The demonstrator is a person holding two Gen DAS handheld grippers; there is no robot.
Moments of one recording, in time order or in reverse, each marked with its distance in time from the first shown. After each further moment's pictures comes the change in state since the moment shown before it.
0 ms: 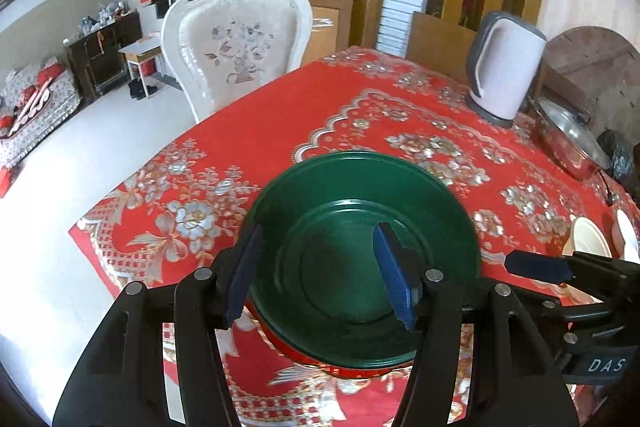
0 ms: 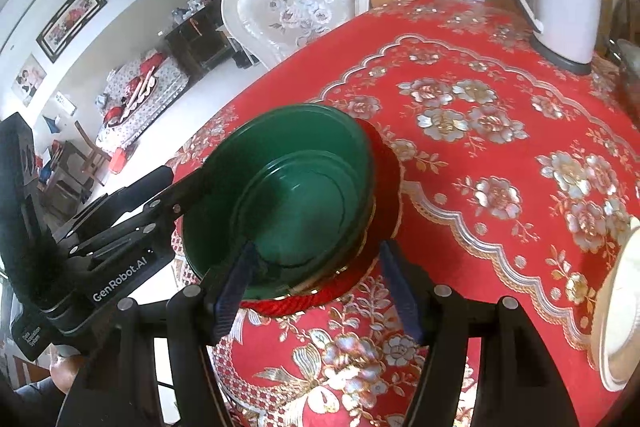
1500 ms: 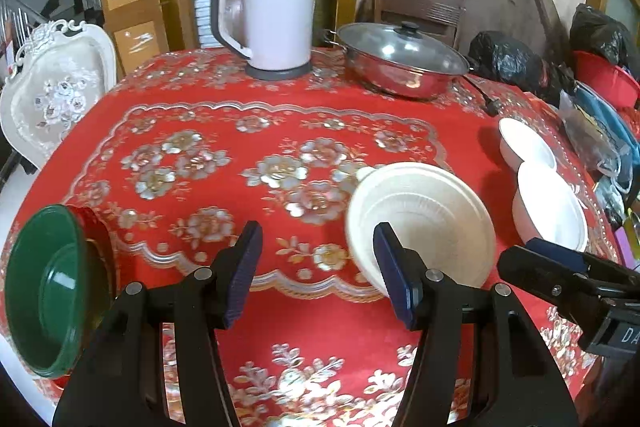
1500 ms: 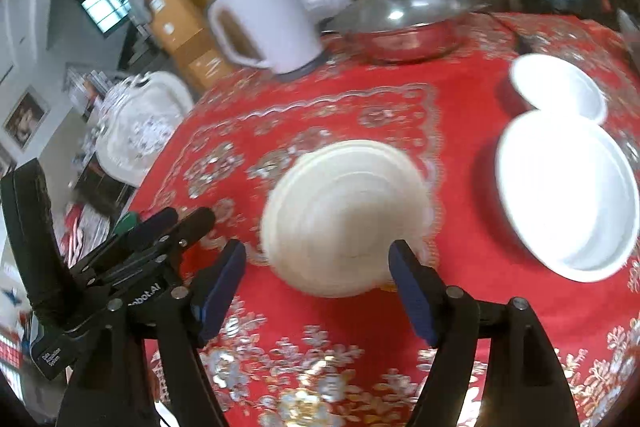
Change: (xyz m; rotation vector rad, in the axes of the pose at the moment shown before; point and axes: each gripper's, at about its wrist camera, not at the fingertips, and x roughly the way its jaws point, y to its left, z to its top) left arm 0.009 -0.275 -0.021 0.347 0.076 -0.333; right arm -0.173 -0.199 -0.118 0.494 -0.284 -0.251
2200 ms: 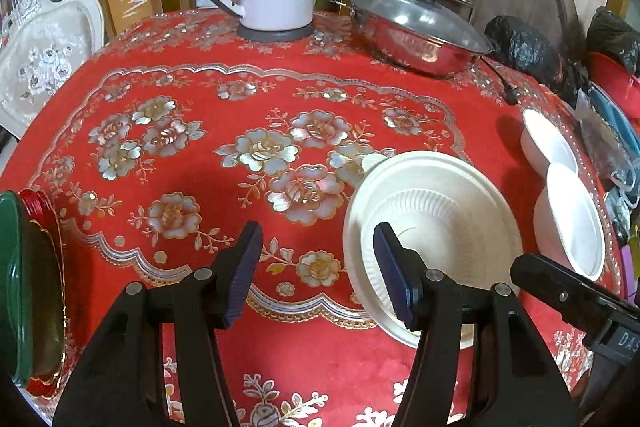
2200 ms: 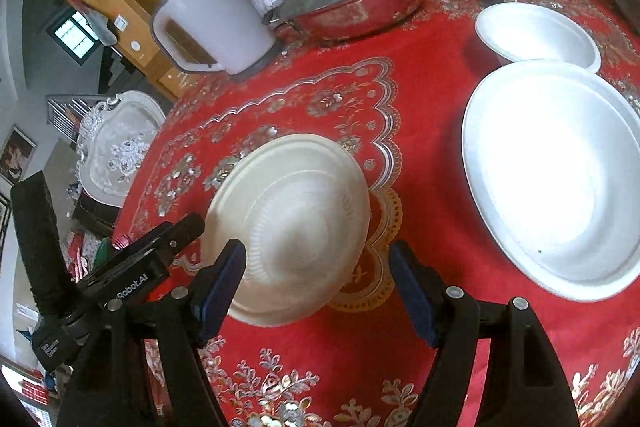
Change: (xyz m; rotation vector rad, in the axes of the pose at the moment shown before) left arm 0.058 0.001 0.007 -0.061 0.114 -0.015; right arm 0.033 -0.047 0.008 0.113 0.037 -0.005
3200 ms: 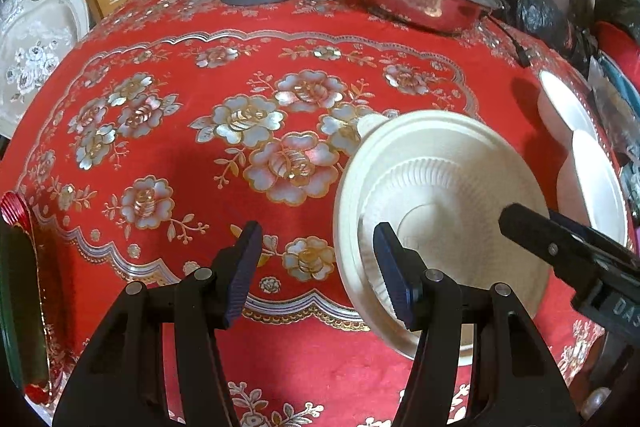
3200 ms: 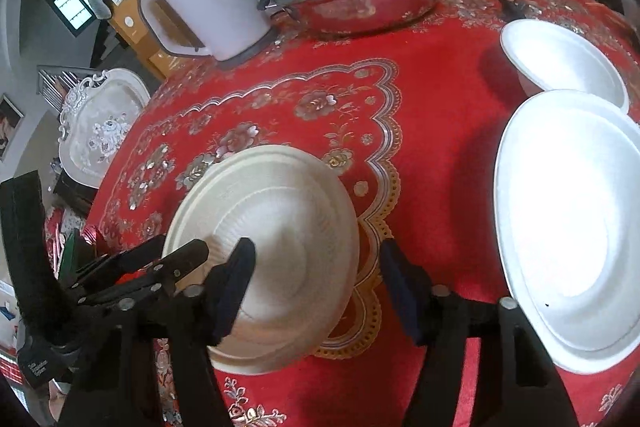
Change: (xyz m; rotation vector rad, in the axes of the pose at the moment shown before) left arm 0.036 -0.015 -0.003 0.057 0.124 0.030; right arm 0.029 -0.003 0.018 -0.090 0.037 -0.059
